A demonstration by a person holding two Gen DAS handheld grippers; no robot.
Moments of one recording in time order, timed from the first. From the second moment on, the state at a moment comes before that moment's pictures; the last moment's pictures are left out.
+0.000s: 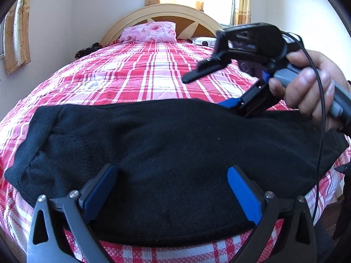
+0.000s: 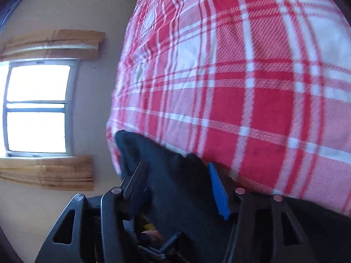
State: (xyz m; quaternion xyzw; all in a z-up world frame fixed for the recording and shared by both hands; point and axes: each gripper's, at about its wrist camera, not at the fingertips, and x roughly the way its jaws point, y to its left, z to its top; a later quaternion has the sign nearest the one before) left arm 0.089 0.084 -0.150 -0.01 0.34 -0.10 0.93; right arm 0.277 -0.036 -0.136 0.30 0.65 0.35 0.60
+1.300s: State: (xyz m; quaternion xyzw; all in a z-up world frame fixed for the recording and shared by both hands) left arm 0.089 0.086 -0.149 0.00 0.34 -0.10 0.93; right arm 0.284 -0.043 -0.118 0.18 0.56 0.27 0.76
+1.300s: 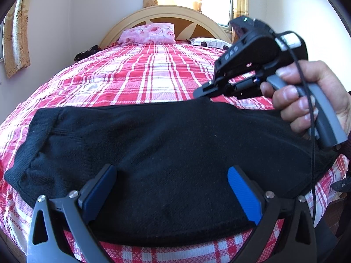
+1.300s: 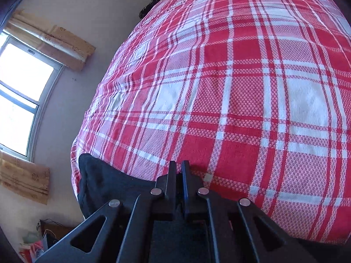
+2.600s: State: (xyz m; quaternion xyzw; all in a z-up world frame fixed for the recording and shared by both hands) left arm 0.087 0.114 -0.123 0.02 0.34 -0.04 0.94; right arm 0.060 -0.090 -0.101 -0.07 0.41 0.14 0.90
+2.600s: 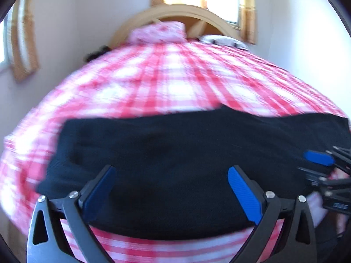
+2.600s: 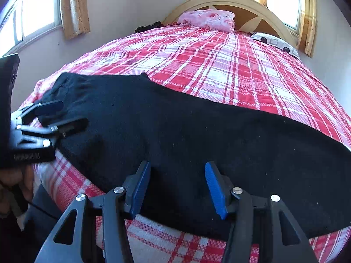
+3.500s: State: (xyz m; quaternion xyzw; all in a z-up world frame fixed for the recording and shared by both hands) left arm 0.103 0.238 -0.138 -0.06 0.37 0.02 0.93; right arm 0.030 -0.010 -0.106 -0.14 0.36 0.27 0.88
